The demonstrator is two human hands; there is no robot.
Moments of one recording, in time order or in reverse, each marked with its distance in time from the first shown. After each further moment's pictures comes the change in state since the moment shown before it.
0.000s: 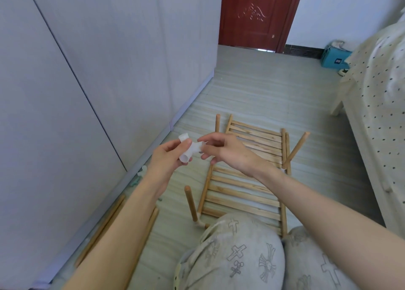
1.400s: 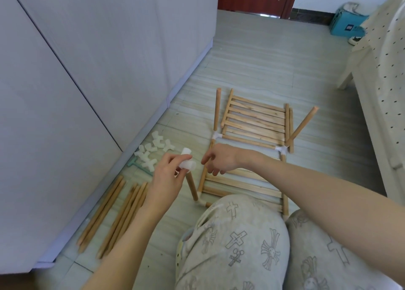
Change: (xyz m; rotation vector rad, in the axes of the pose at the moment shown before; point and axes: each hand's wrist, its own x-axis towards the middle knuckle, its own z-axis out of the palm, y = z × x) left_hand -0.012 -0.106 -0.026 0.862 0.045 0.429; right_hand 0.029 0.063 0.018 -0.529 -0.396 0.381
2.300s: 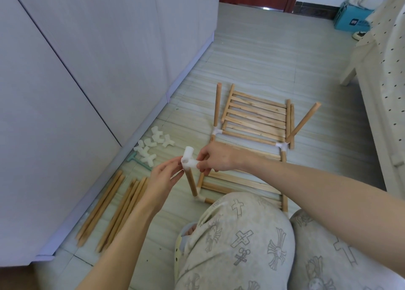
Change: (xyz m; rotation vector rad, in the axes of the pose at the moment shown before) left_hand -0.004 -0.006 0.005 -0.913 -0.130 -0.591; right_hand -0.005 -0.007 0.012 0.012 0.056 -0.078
